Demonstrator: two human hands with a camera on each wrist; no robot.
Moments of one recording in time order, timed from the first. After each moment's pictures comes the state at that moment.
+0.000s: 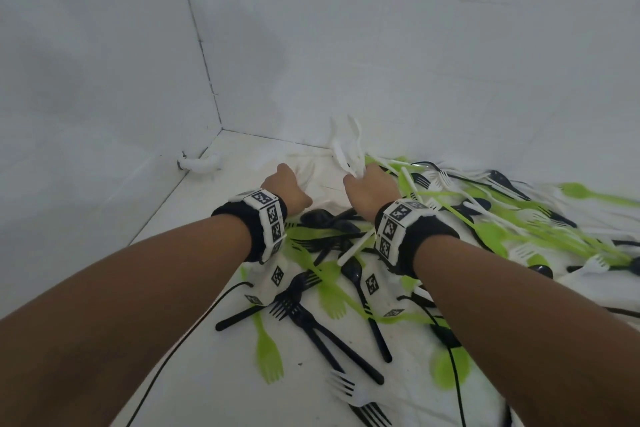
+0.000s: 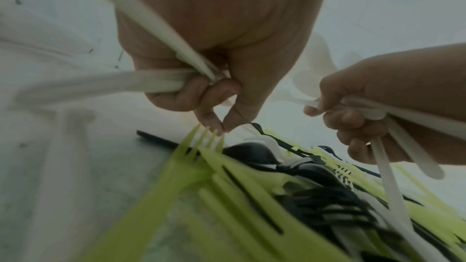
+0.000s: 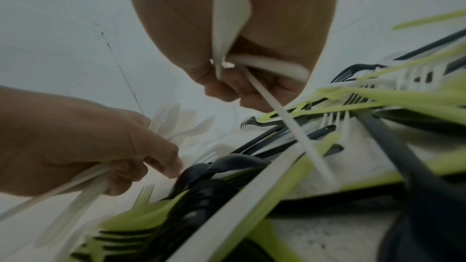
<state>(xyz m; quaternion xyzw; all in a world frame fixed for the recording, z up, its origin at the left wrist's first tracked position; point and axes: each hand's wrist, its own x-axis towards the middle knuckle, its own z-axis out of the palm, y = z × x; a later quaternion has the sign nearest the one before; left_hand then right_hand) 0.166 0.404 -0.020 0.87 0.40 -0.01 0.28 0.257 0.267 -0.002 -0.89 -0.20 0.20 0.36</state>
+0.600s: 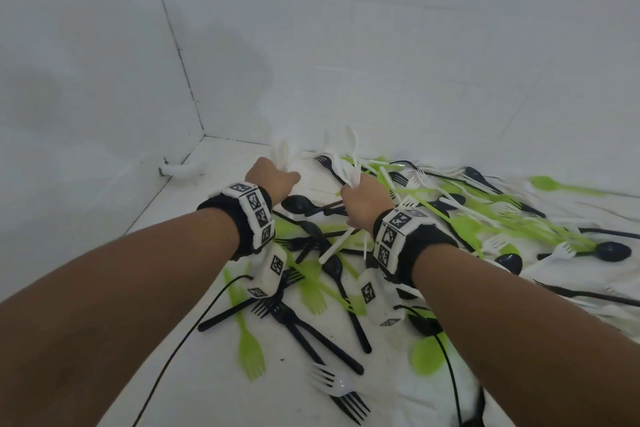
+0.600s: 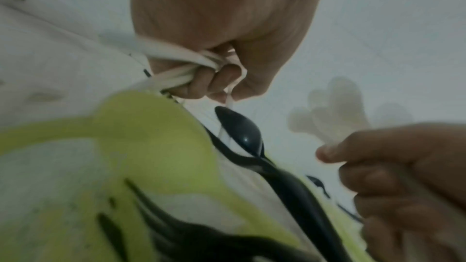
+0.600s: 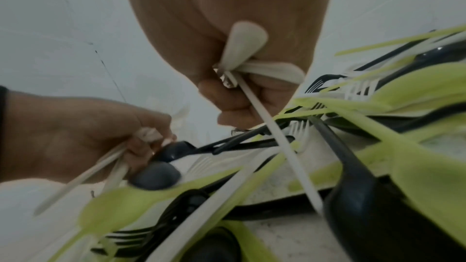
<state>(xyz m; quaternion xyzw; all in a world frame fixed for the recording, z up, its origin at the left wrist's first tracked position) 0.179 0.398 -0.008 0.79 0.43 0.12 0.42 0.256 0.237 -0.005 -0.89 -0.19 0.22 0.37</state>
